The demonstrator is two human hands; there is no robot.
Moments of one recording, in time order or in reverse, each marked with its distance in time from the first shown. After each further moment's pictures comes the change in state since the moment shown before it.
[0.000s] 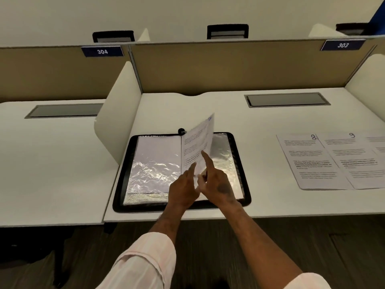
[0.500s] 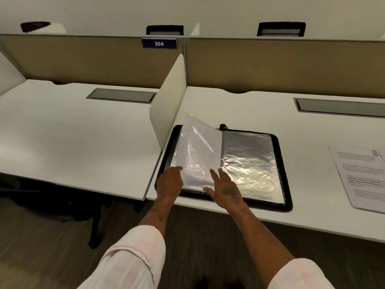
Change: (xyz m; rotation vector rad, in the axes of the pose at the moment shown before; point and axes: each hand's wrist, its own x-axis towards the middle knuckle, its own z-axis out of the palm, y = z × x) left_hand -0.052 -0.132 -0.078 -0.035 0.152 -0.408; right_hand -0.007 -0.021 0.104 -0.441 -0.455 0.031
